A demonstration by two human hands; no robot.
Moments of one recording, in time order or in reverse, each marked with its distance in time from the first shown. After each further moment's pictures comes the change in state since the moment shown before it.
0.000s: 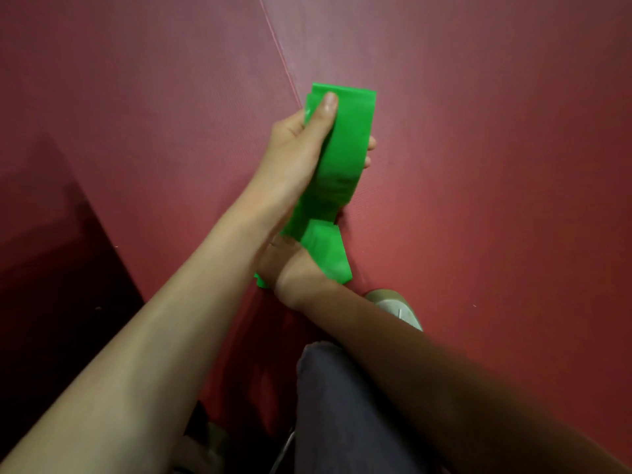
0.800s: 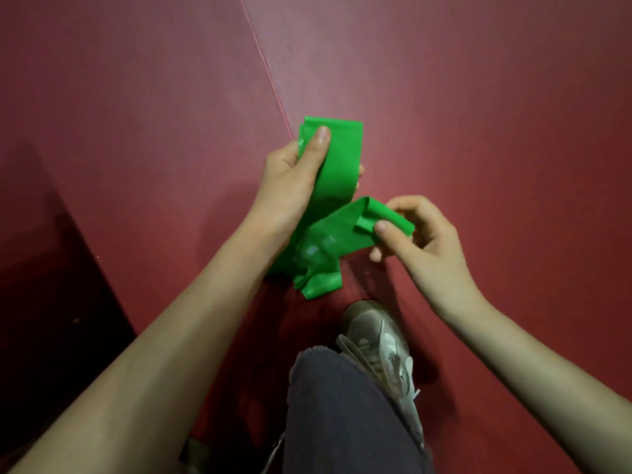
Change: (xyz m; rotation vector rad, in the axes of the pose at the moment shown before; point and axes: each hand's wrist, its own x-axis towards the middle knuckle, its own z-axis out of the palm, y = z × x) left_hand 0.003 -0.021 0.005 0.021 0.051 0.023; right_hand -0.128 0.058 -0.097 1.095 0.717 0.131
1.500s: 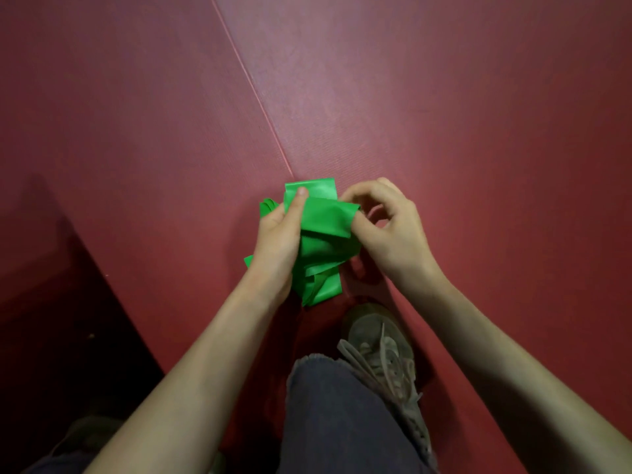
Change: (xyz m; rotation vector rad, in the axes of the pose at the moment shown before) left_hand -0.013 -0.037 0.005 -0.071 0.225 -0.197; right_hand 0.030 0.002 0.017 -0.269 0.081 -0.061
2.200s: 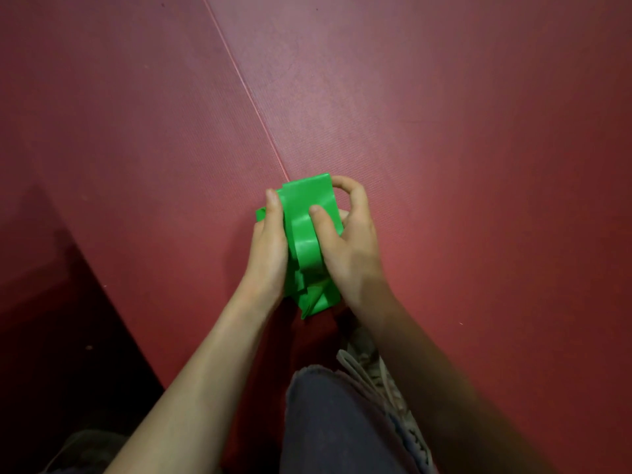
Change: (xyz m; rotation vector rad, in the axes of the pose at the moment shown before) left_hand 0.008 0.001 -0.010 0.064 0.003 0.055; right_hand -0.001 -0.013 0.041 0.201 0.095 0.156
